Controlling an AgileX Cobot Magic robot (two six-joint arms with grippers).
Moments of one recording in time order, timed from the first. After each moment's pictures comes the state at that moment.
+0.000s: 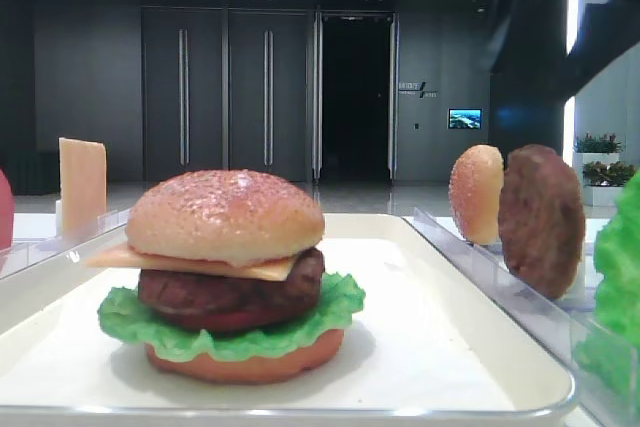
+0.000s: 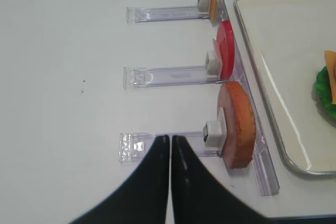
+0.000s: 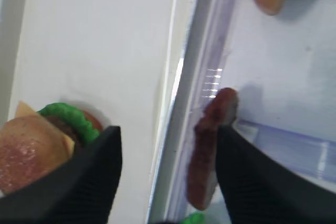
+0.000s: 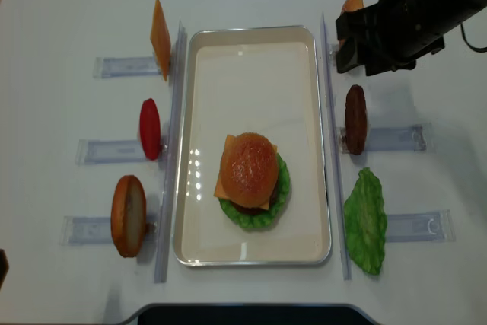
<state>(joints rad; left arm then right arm) 0.07 -0.02 -0.48 -0.06 1.11 0.09 0.25 1.60 -1.18 0.50 0.91 -0.17</state>
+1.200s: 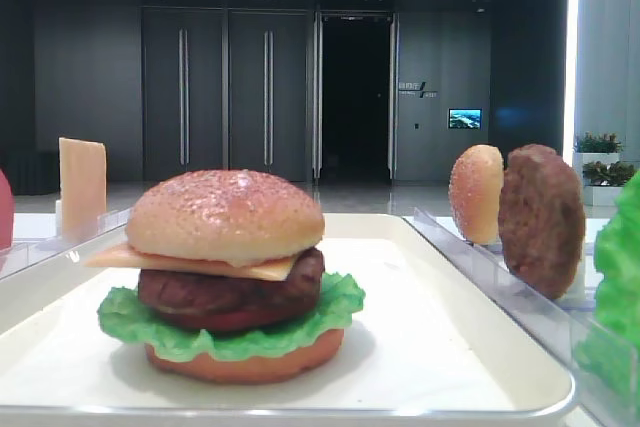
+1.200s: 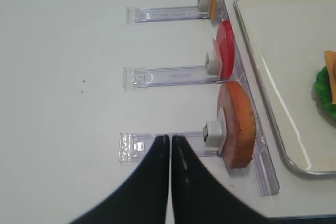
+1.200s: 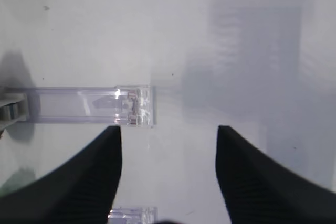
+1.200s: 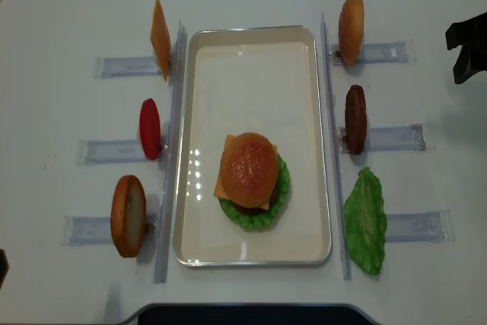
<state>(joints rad) 0.07 -0.02 -0.48 -0.06 1.11 0.09 -0.07 1.60 -1.19 0.15 1.07 -0.17</state>
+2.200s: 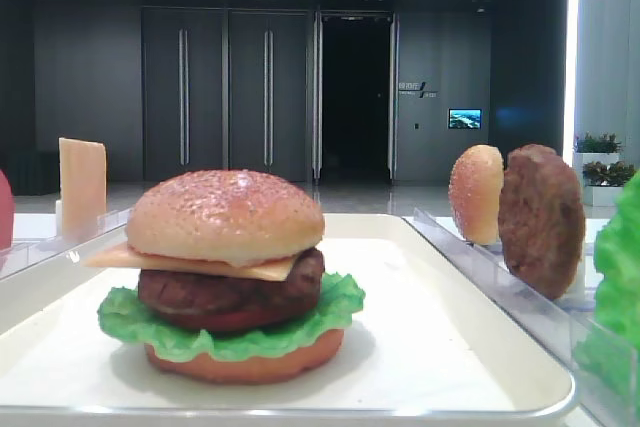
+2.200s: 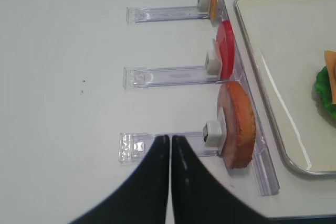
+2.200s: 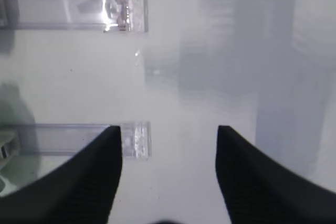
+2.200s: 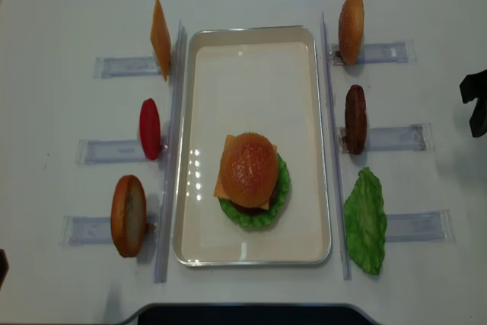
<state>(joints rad) 0.07 -0.02 -0.48 -0.06 1.11 0.09 -0.07 1.41 -1.00 0.10 1.16 -0.16</state>
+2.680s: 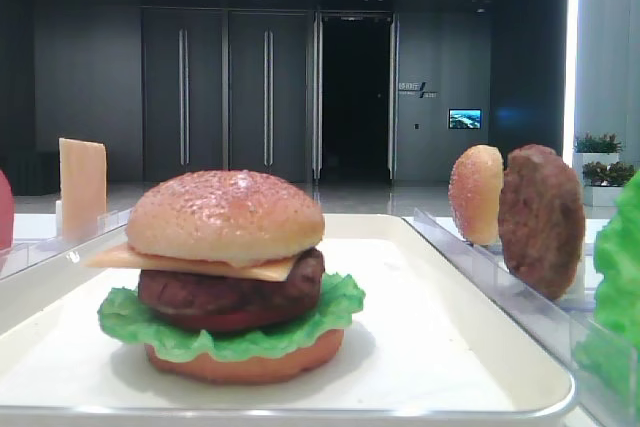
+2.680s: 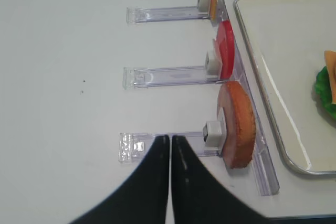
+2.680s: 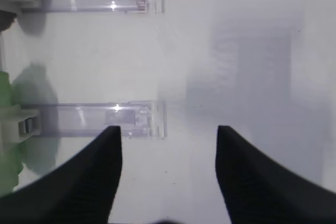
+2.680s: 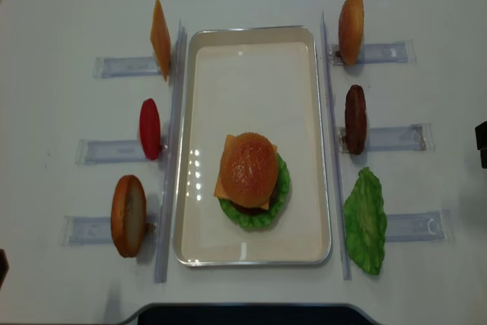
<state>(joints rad) 0.07 -0.02 -0.48 -0.06 1.11 0.09 -0.07 1.09 -0.79 0.15 1.09 -0.16</state>
